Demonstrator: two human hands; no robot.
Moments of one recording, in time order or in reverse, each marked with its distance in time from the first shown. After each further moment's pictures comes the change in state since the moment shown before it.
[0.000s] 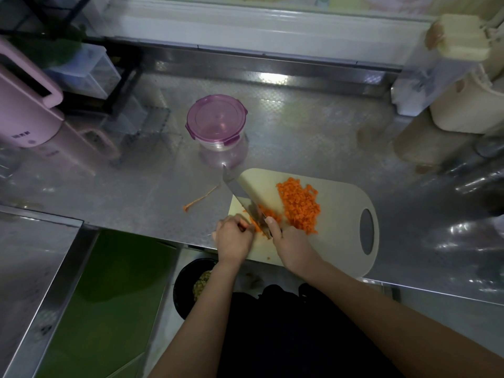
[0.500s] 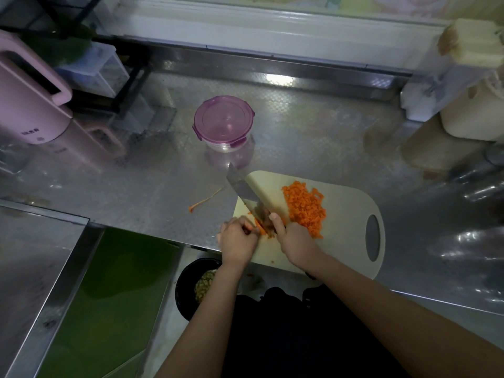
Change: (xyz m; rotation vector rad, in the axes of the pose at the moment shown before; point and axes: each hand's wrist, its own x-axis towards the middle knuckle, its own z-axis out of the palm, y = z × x) left_hand 0.001 -0.001 0.000 -0.033 -0.019 -0.010; right_hand 0.014 -0.006 -0.005 0.017 -0.055 0.061
